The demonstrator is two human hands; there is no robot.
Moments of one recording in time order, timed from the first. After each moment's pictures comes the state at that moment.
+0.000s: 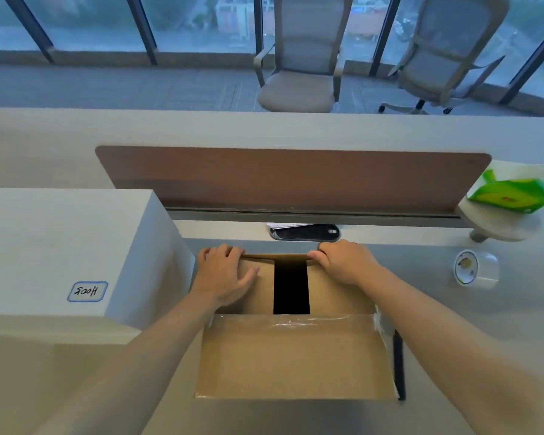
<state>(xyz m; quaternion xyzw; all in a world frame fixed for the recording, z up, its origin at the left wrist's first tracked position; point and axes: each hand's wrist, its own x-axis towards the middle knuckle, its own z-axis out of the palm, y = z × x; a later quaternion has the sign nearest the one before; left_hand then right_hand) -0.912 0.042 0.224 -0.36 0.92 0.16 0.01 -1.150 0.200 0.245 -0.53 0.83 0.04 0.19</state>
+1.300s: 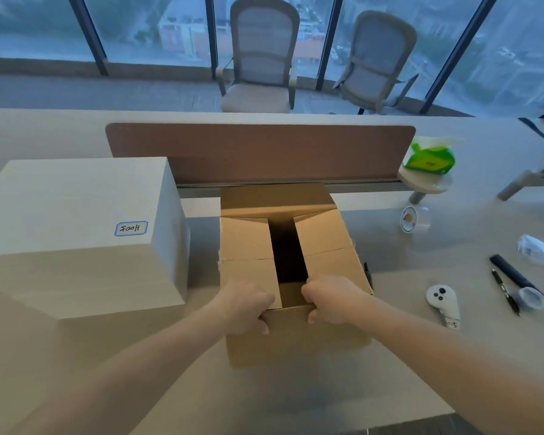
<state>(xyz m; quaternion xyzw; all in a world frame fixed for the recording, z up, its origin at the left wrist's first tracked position) -0.811 0.162 0.273 0.00 0.97 0.06 0.22 -0.951 0.312 0.292 -0.52 0.79 0.17 0.26</state>
